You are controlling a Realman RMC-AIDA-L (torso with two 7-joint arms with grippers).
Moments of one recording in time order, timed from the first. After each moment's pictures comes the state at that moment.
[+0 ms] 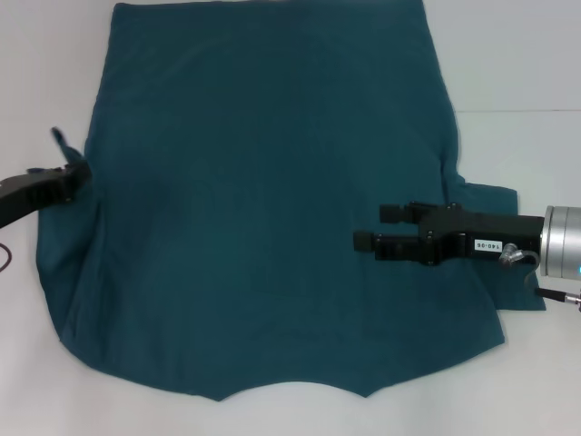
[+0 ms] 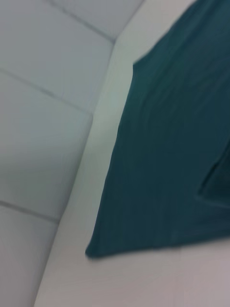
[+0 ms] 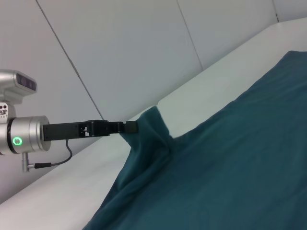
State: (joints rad) left arm -0.50 -2.12 0.46 0.71 1.96 1.08 -1.69; right arm 0.62 2.08 -0.75 -0.56 -1.95 -1.38 1.58
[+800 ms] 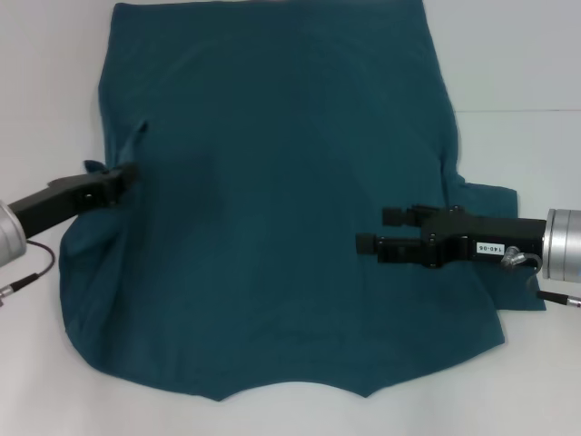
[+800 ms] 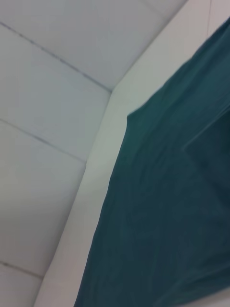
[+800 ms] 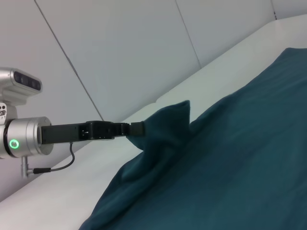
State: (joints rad) left arm -0.52 -2.16 0.46 0.70 1.96 1.15 -1.69; right arm 0.62 2.08 -0.75 -0.56 -1.96 -1.38 1.58
